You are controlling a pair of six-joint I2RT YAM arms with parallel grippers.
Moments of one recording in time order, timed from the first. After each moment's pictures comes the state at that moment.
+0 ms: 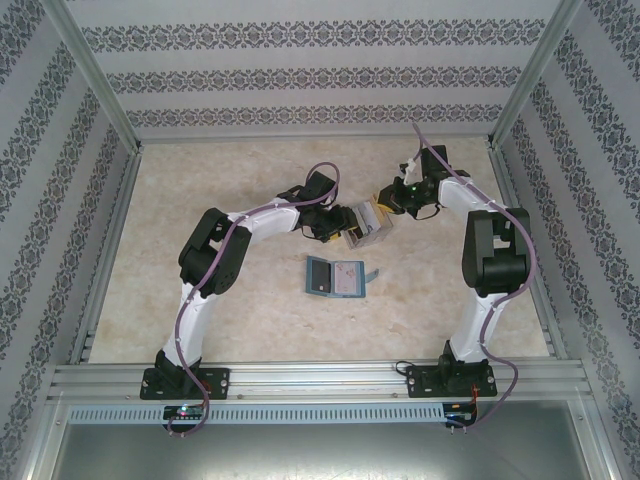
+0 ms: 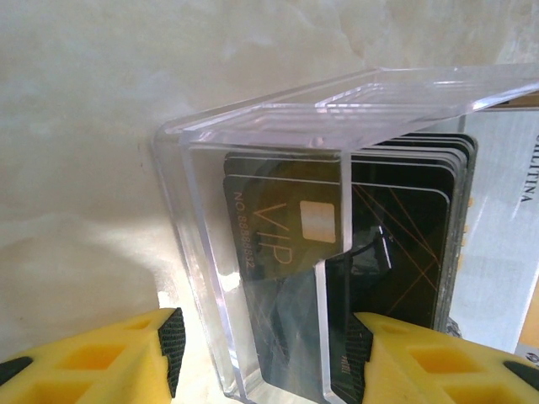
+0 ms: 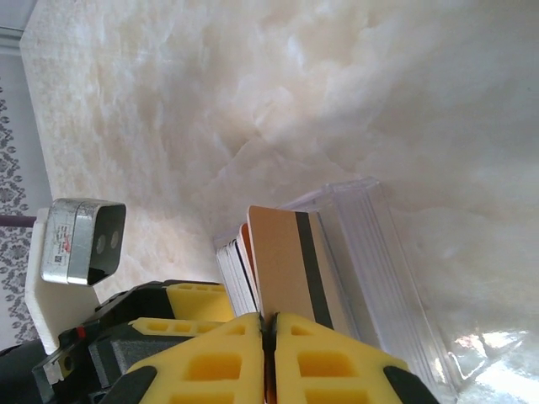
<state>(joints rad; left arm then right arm) -0.59 2.22 1.62 -0.34 0.40 -0.96 0.05 1.93 1.38 -0.54 -0.71 0.48</state>
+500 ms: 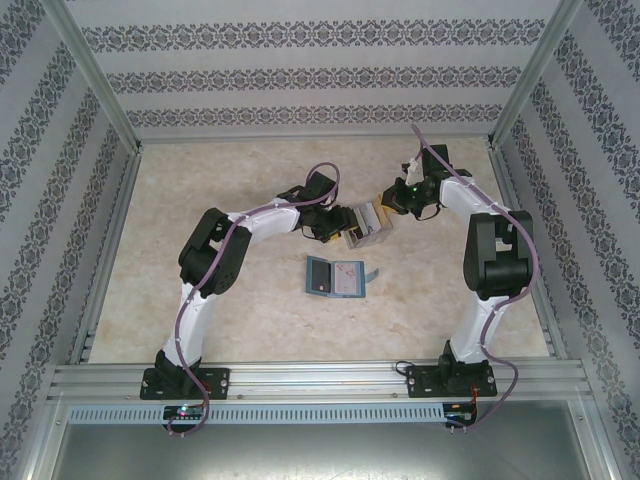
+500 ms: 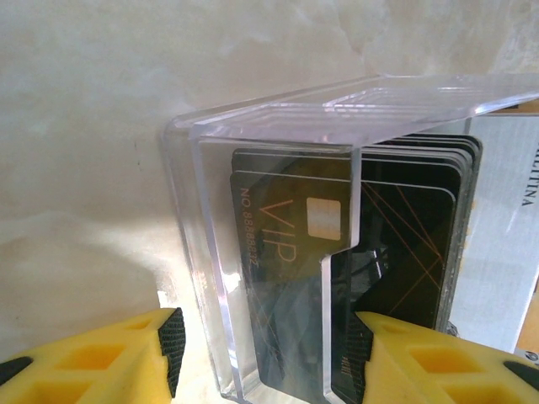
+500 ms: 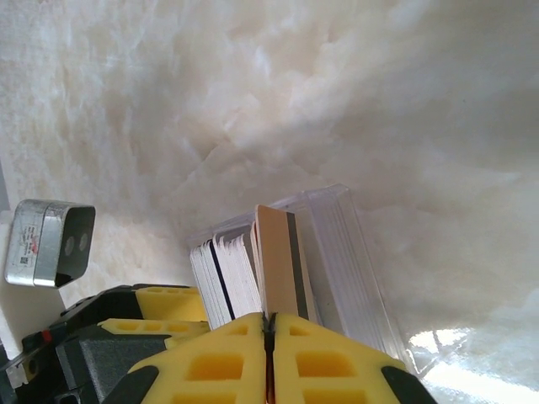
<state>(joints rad) -0.59 2.22 1.62 -0.34 0.40 -0.96 0.05 1.91 1.38 -0.58 -0.62 0.42</state>
